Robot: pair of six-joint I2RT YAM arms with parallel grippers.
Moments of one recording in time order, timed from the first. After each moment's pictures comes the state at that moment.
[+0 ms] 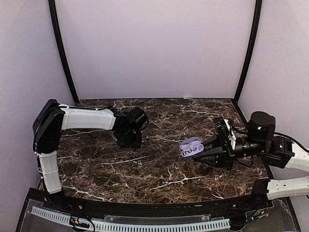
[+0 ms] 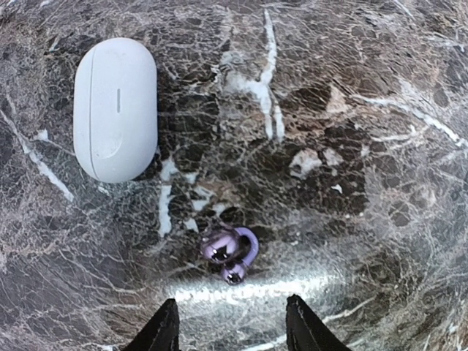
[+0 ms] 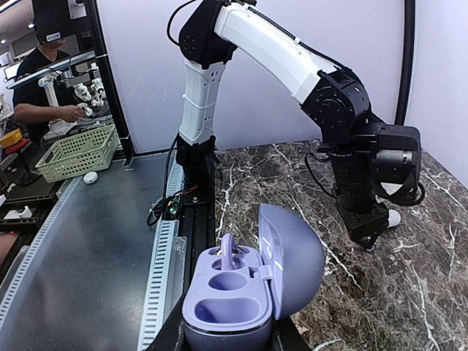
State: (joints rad) left arm -0.81 1.94 1.38 -0.71 -0.21 -0.75; right arm 1.01 0.73 0.66 -0.12 -0.55 -0.01
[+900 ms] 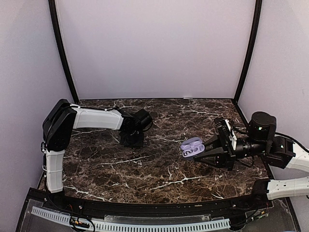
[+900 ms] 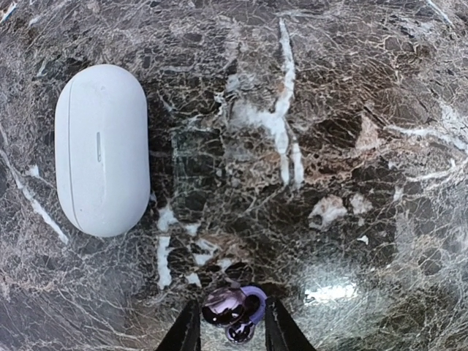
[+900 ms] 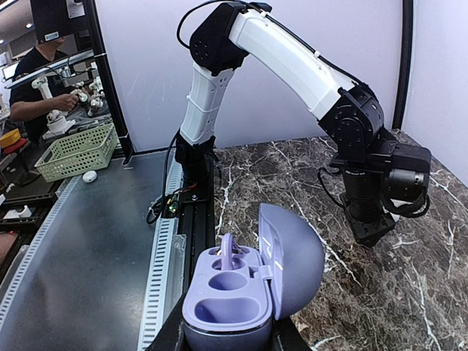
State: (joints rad) left arm -0.81 2.07 1.49 -0.74 -0.30 -0.73; right arm 1.01 0.71 0.66 -0.14 -0.54 -0.01
